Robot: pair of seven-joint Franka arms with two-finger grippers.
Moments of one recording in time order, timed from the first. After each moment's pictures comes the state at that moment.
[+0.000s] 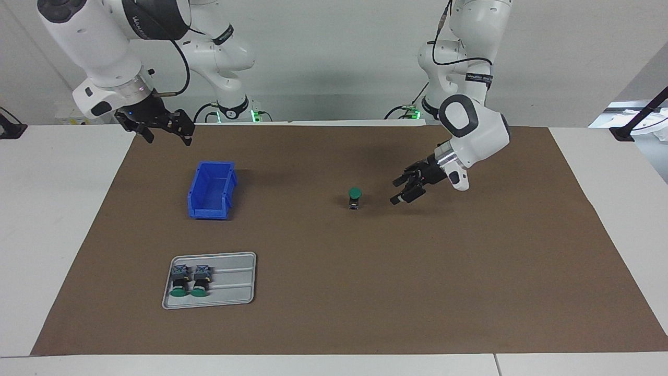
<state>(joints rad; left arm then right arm) -0.25 0.03 -0.13 -2.29 -1.00 2.34 -0.63 0.02 -0.04 -0.03 -1.66 0.02 1.49 0.12</state>
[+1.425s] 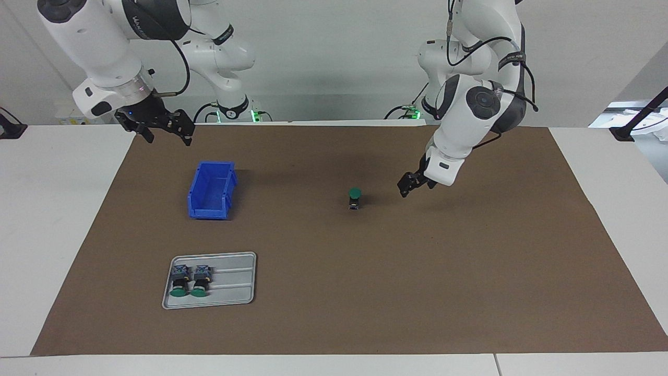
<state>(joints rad) -0.32 0.11 -0.14 -1.91 -0.15 2.01 -0.64 0.02 -0.04 -0.03 -1.66 0.02 1.49 0.12</state>
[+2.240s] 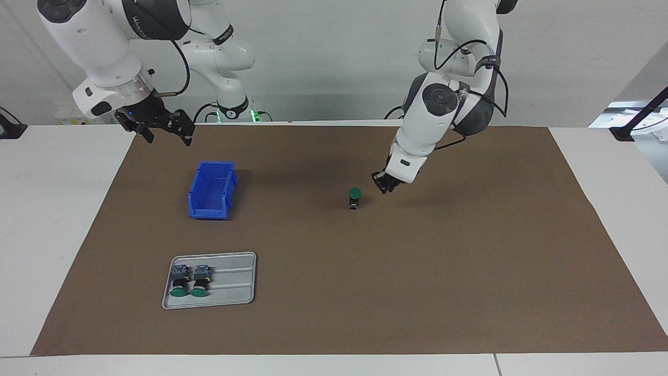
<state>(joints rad) -0.47 0.20 -0.15 -1.80 -0.15 1.99 -0.77 0.02 -0.04 -0.03 -1.66 0.02 1.49 0.12</state>
